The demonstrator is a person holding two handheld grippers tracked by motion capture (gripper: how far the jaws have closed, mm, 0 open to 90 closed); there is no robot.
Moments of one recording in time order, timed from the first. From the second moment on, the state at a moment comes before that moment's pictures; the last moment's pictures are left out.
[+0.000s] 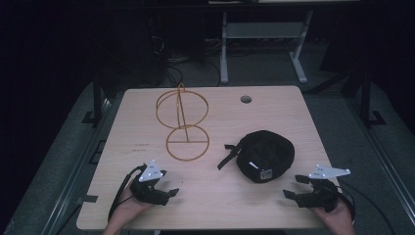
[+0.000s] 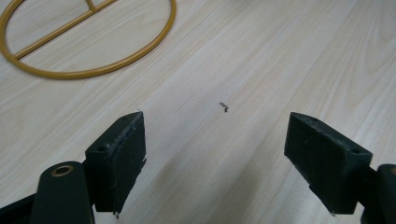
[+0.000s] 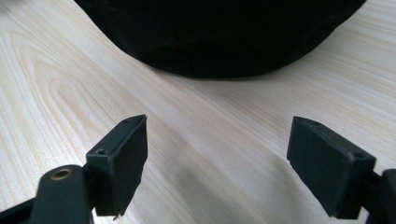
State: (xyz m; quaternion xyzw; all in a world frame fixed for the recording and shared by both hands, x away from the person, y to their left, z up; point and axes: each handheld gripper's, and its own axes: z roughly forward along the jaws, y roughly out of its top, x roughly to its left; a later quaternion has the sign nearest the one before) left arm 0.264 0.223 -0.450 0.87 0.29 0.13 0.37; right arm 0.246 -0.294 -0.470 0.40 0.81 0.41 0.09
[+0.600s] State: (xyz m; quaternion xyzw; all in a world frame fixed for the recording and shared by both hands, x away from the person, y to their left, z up) left arm 0.262 0.190 -0.427 0.88 0.26 0.11 0.38; right arm 0.244 -0.296 -0.465 0.40 0.81 0.42 0.10
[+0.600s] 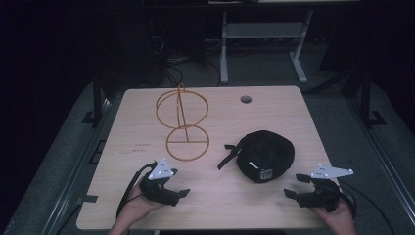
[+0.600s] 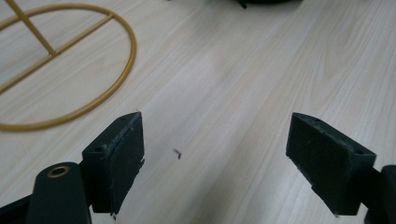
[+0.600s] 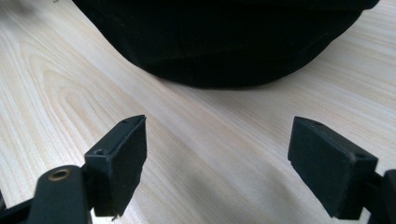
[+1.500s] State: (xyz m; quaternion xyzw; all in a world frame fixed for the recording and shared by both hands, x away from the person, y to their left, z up) left arm 0.275 0.114 -0.376 0.90 0.17 0.07 0.39; right arm 0.242 -0.301 -0.463 0.40 0.80 0.43 0.10
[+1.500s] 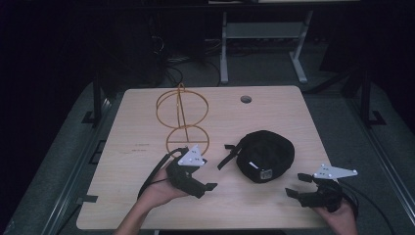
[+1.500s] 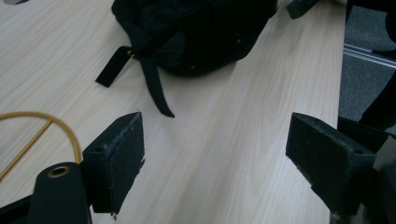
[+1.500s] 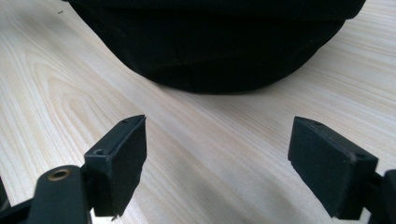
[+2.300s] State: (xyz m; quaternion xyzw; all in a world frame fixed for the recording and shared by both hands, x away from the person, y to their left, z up) left arm 0.290 0.042 -0.359 0.91 0.11 0.04 0.39; right arm 0.242 -0.301 -0.462 0.40 0.80 0.44 0.10
